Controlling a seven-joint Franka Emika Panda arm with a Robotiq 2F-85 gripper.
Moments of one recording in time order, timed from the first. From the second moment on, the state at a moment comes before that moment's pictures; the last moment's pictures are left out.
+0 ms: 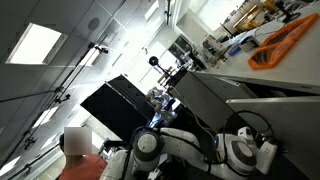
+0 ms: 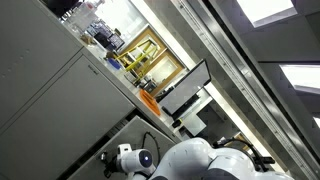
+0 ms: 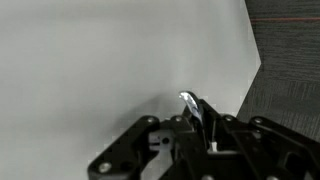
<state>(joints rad) 0.28 1.37 -0.53 -1.60 -0.35 3.37 -0.21</state>
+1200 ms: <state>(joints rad) 0.55 1.33 -0.62 -1.94 0.00 3.46 -0.23</state>
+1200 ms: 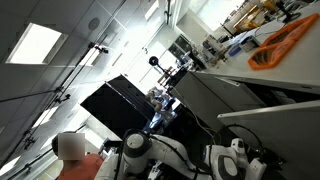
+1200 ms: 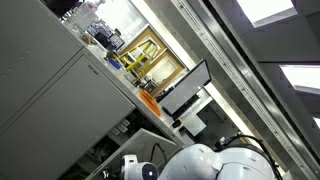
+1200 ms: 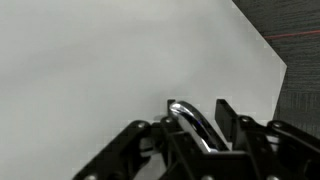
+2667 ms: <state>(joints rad) 0.95 0.82 -0.73 -2.60 0.02 3.46 -0.28</state>
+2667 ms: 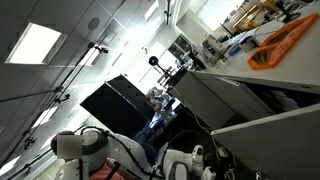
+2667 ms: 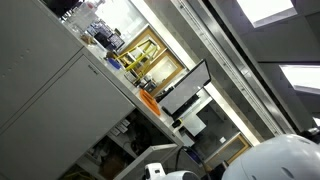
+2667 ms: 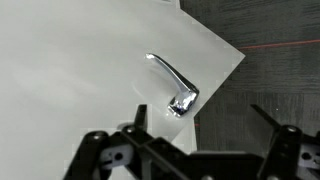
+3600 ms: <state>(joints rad) 1.09 0.48 -0.82 -2.77 0.01 3.46 -0.43</state>
